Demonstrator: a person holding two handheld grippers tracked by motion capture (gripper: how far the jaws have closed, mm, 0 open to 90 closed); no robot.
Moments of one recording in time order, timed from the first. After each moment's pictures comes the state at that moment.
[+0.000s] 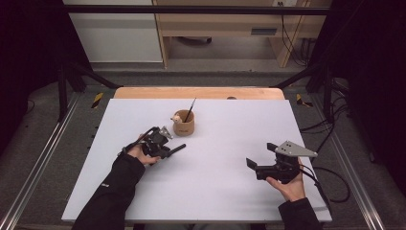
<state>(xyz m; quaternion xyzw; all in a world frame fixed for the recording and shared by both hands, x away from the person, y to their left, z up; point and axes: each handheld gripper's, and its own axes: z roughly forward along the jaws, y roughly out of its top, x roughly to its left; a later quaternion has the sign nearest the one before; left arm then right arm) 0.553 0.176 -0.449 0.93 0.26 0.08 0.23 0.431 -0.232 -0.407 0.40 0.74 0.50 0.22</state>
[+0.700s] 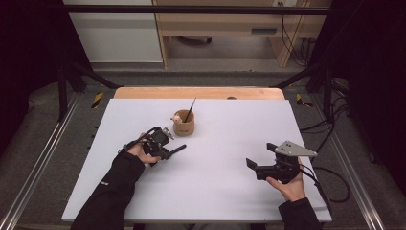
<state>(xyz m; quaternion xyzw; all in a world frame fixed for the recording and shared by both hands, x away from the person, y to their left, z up) 0.554 0.168 -0.447 0.95 0.26 0.06 0.18 0.432 -0.232 -0.408 0.40 0.74 0.50 0.21</state>
